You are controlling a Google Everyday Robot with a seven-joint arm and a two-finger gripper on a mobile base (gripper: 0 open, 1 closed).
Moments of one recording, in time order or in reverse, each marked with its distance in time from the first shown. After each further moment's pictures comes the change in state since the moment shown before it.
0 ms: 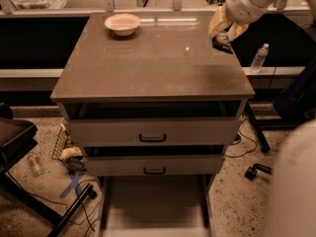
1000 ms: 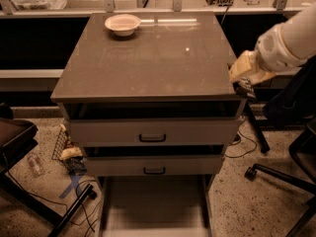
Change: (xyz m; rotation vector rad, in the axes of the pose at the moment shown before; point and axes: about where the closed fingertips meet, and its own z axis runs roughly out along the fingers) arm 0.146 -0.013 -0.041 -0.056 0.049 -0.009
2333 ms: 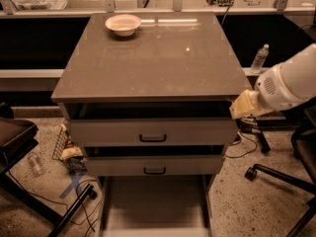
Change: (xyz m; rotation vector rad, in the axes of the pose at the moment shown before) arm 0.091 -0.006 0.011 0.021 0.105 -0.104
